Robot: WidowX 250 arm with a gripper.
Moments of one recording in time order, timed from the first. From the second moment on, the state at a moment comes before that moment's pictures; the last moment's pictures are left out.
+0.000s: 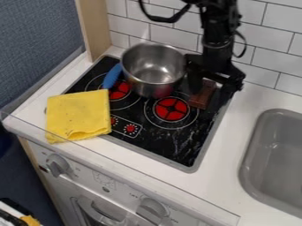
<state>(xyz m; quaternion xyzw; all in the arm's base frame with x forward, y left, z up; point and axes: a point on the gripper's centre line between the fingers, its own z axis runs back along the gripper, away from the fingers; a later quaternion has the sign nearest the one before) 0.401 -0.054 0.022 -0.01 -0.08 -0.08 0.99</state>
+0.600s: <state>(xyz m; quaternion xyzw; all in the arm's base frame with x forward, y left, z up) 0.402 -0.053 0.006 0.00 -0.07 -0.08 0.99</state>
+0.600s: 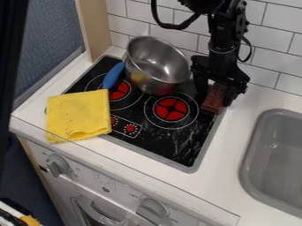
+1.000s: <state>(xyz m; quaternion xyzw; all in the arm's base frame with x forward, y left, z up) 0.397 -0.047 0.008 -0.02 -0.06 -0.07 1.00</state>
